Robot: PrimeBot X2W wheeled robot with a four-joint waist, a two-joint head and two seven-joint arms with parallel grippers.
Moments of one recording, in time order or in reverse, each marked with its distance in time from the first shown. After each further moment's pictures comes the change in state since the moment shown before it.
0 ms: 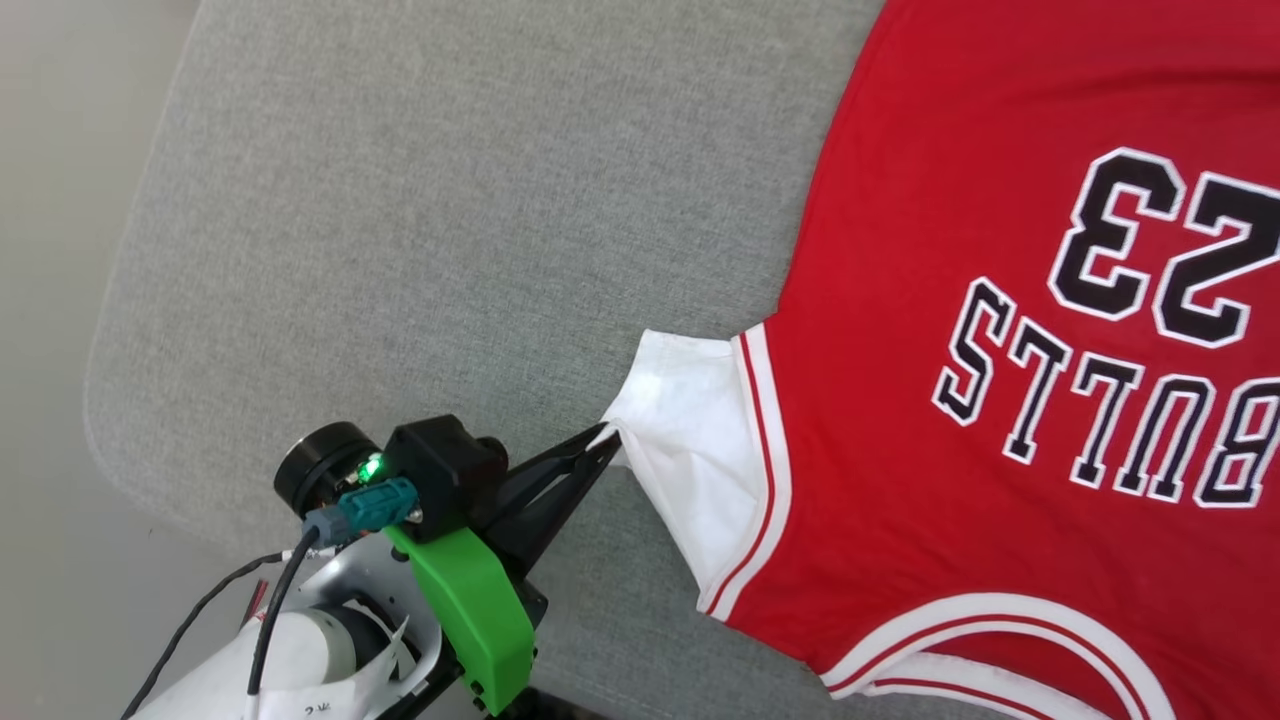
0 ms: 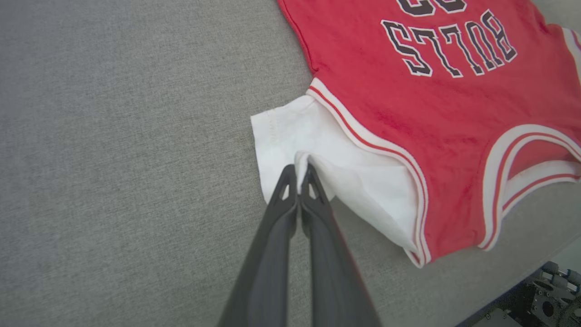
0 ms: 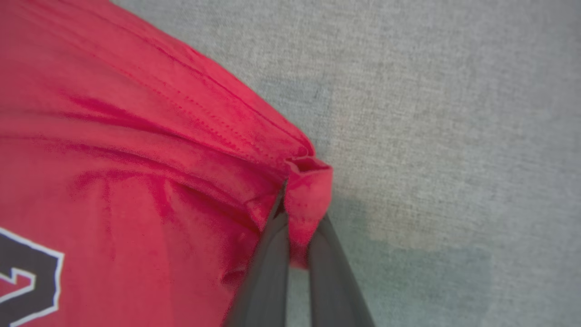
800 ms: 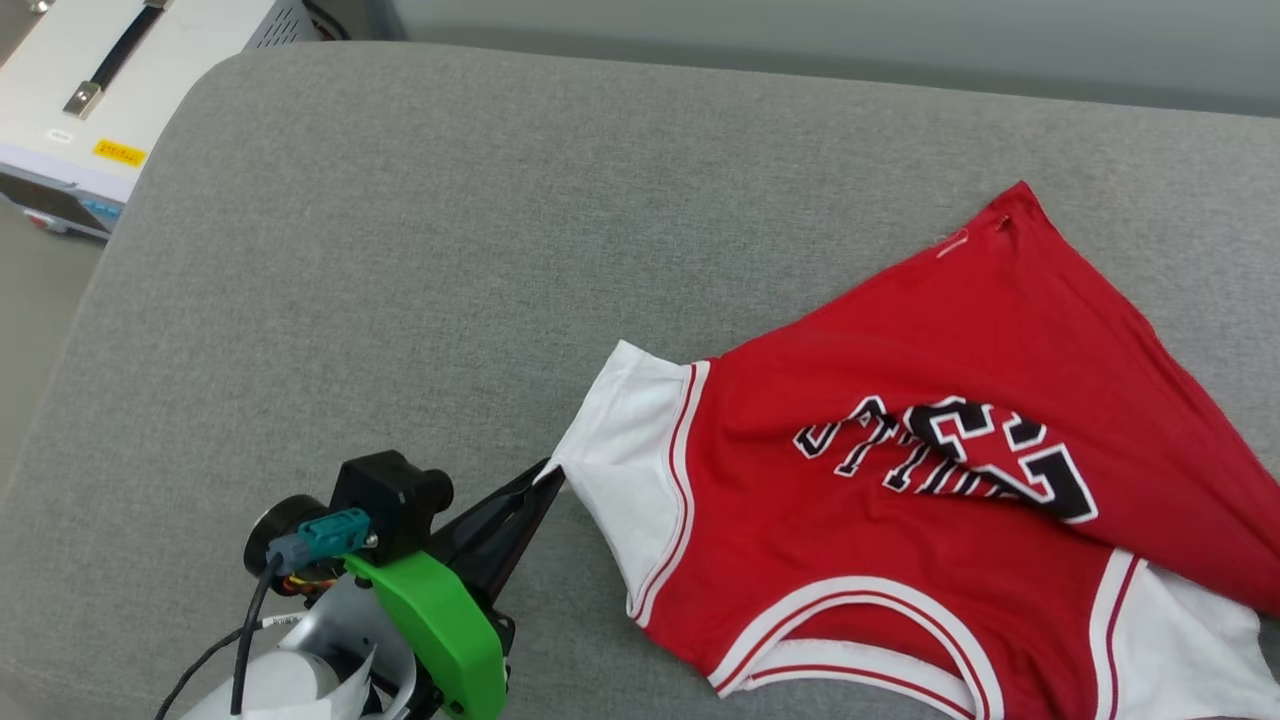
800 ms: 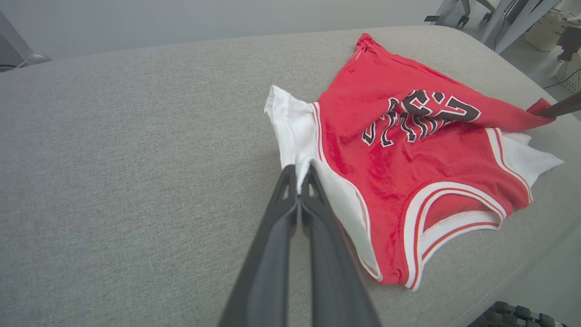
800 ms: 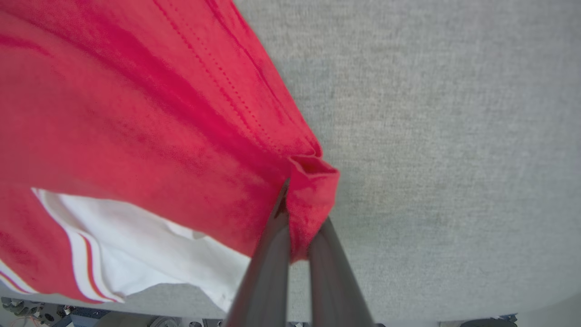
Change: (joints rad) left arm 0.114 0.002 0.035 0.068 -0.067 0.081 -0.069; right arm 0.724 0.159 -0.189 -0.267 0.038 0.000 0.001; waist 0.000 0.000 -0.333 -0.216
